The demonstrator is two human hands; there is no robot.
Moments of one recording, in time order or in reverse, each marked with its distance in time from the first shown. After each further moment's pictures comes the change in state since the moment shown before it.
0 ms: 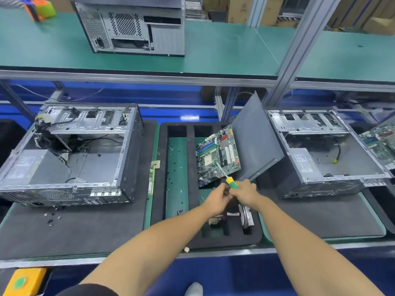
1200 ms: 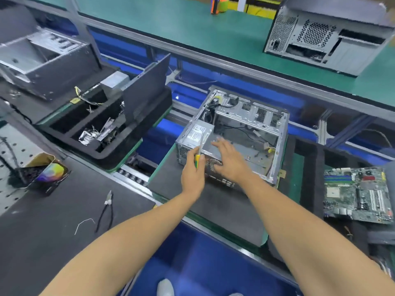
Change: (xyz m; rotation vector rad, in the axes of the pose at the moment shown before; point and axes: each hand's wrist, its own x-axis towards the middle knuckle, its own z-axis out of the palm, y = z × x) left_hand -0.277 -0.199 -0.347 -0.218 1.175 -0.062; right_hand -0.036 -0.404 0.287 -0.464 -0.009 -0.994
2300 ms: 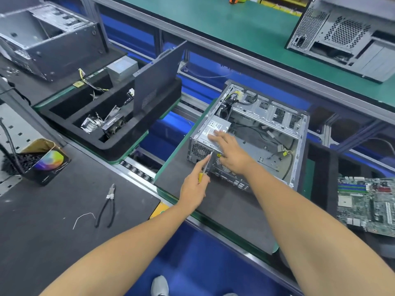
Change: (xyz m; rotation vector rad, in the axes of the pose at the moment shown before) left_hand -0.005 -0.068 -0.033 -0.005 -0.272 -0.014; right_hand 0.055 -0.010 0.021 0.008 -0.112 -0.149
